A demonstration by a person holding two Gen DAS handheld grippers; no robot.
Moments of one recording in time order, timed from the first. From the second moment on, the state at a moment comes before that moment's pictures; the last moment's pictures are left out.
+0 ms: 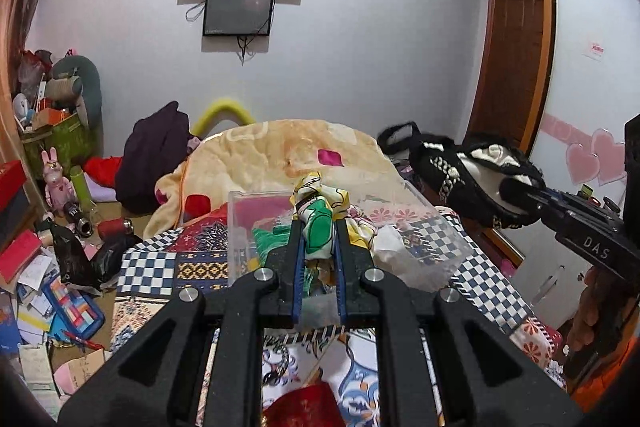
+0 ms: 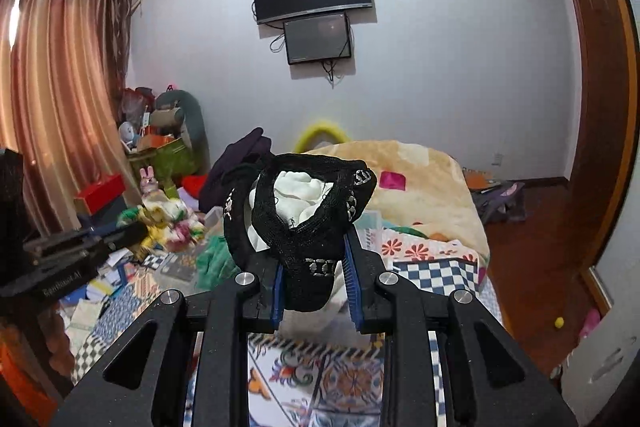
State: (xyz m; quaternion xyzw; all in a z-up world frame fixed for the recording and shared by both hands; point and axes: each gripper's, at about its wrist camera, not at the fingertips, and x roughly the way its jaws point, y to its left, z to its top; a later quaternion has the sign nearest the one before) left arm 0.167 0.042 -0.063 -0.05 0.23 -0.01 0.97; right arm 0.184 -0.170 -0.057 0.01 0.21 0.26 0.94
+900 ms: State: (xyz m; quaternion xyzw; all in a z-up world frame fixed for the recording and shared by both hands) left arm 0.239 0.021 -0.132 -0.06 0.33 -0.01 0.94; right arm 0.227 -0.131 -0.108 -0.03 0.32 0.23 0.92
